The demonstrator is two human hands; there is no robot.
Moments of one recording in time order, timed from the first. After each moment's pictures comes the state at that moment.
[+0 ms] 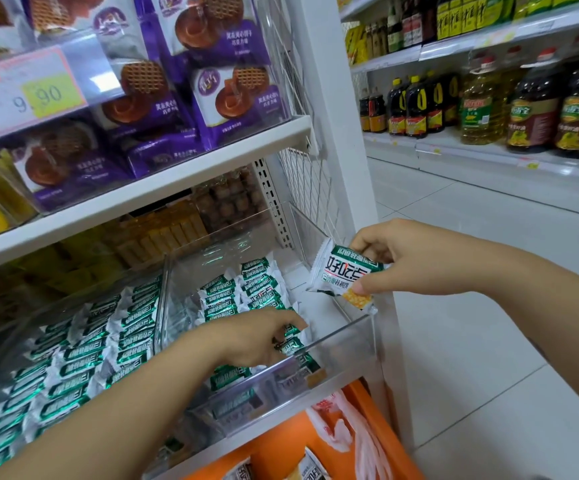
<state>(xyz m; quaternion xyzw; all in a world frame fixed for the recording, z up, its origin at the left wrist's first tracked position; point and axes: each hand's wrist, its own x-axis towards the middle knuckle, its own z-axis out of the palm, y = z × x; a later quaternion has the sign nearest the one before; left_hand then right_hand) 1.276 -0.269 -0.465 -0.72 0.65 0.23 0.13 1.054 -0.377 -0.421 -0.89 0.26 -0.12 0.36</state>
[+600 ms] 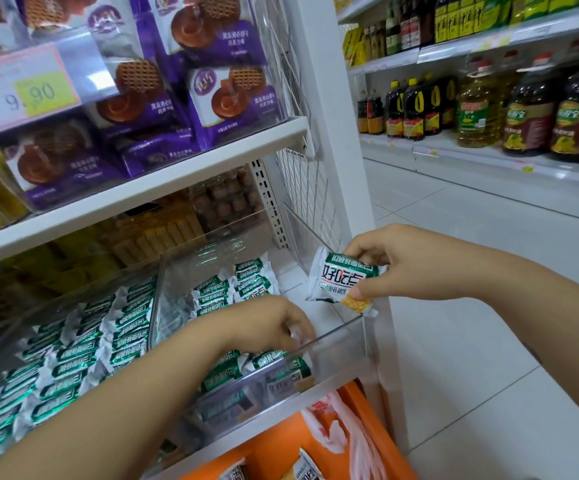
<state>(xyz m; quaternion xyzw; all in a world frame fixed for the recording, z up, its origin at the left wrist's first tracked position) 1.274 -0.286 -0.463 -0.68 0.70 0.22 0.05 1.053 -0.378 -0.425 -0.90 0.26 -0.13 0.34</state>
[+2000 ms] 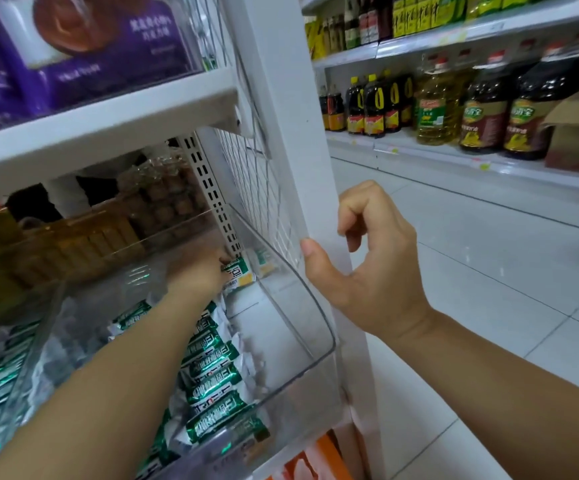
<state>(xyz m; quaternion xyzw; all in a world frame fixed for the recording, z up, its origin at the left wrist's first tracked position) 1.360 -0.421 -0.506 -0.87 0.49 -0.05 -0.06 1.104 -0.415 -0.484 -0.70 0.15 -0.68 0.16</state>
